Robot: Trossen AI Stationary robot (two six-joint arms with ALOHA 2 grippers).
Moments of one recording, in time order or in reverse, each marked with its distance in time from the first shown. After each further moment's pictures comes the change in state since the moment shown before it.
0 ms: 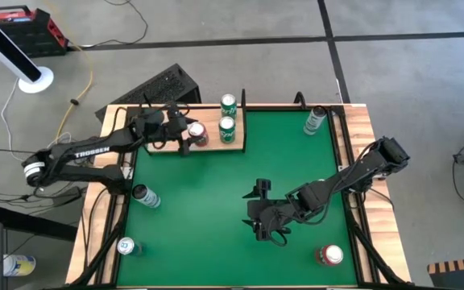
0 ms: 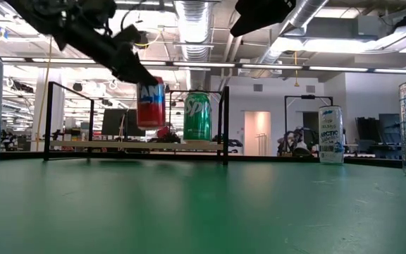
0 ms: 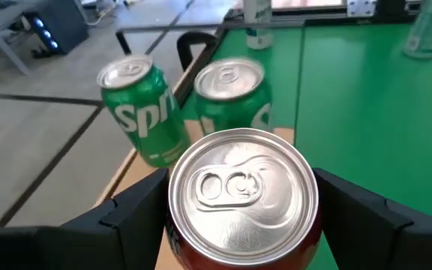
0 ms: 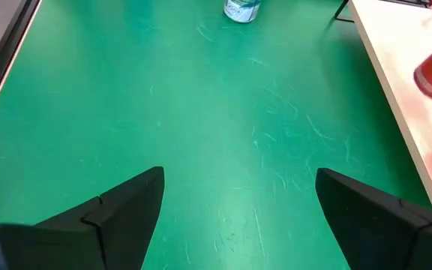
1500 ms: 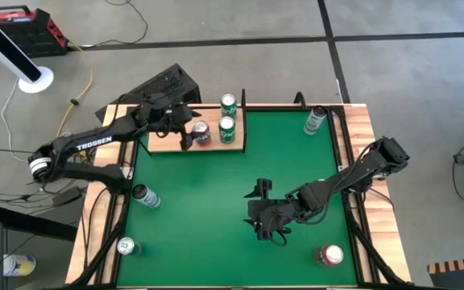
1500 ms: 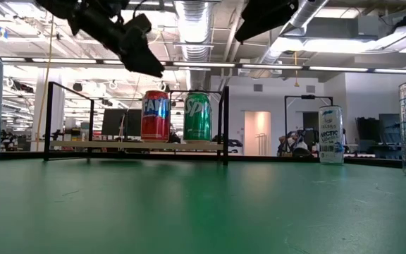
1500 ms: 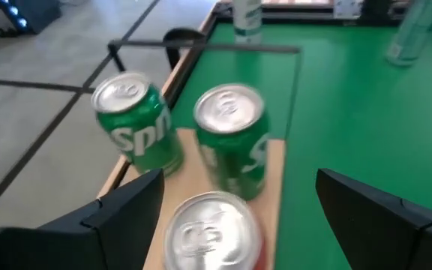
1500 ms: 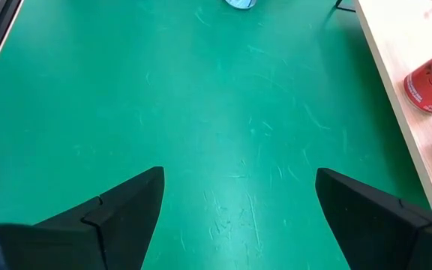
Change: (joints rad) left arm 0.004 0.059 0.227 -0.237 0.053 -0.004; right arm -0.006 0.000 0.000 -0.040 0.000 -0.002
